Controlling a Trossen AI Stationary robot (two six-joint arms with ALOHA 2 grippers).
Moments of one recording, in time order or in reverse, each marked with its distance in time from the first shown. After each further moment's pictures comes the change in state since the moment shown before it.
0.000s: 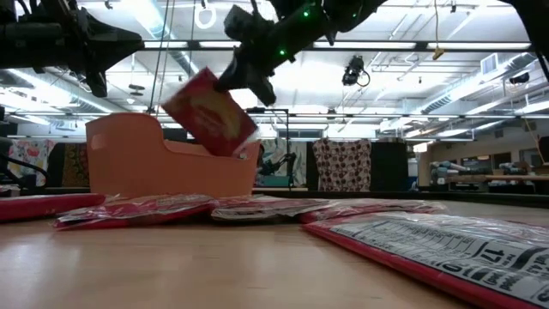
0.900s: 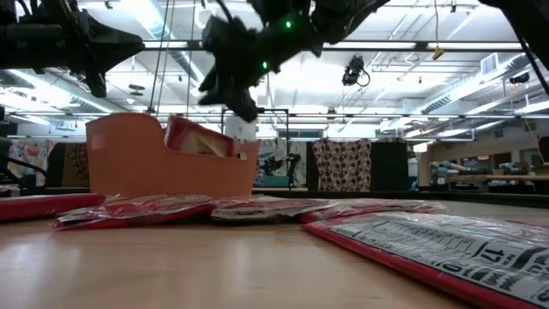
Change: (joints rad) left arm 0.000 0.000 0.000 -0.007 -0.016 0.019; right arm 0.065 0.113 0.028 0.136 0.139 -0.050
